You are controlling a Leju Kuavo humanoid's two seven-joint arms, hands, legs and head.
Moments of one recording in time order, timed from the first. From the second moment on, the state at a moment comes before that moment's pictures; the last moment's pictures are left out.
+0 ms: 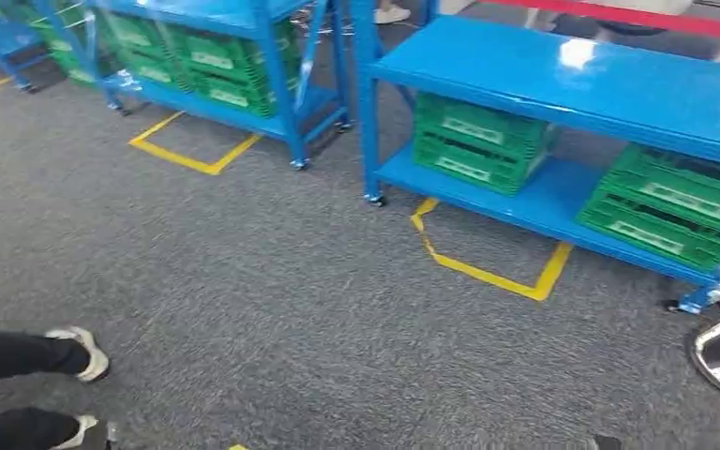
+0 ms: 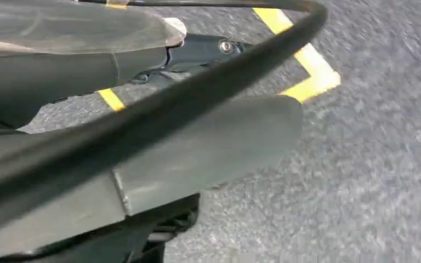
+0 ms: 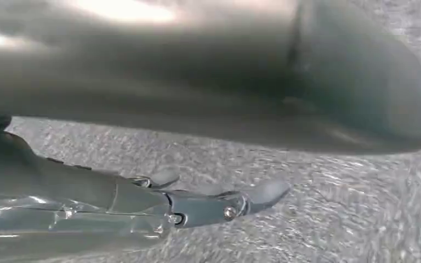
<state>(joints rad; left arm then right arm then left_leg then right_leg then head) -0.10 0.16 -0.80 -0.21 1.36 0.07 -0.29 -0.07 -0.11 0.42 -0.24 -0.52 0.05 -0.18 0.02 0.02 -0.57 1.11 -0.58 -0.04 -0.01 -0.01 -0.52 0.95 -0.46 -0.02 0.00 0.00</state>
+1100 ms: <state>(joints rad) -0.09 0.16 -0.80 -0.21 1.34 0.07 -0.28 -0.07 -0.11 0.43 -0.23 -0.54 0.06 -0.25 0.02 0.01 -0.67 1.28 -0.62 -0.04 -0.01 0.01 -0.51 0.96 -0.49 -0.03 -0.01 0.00</state>
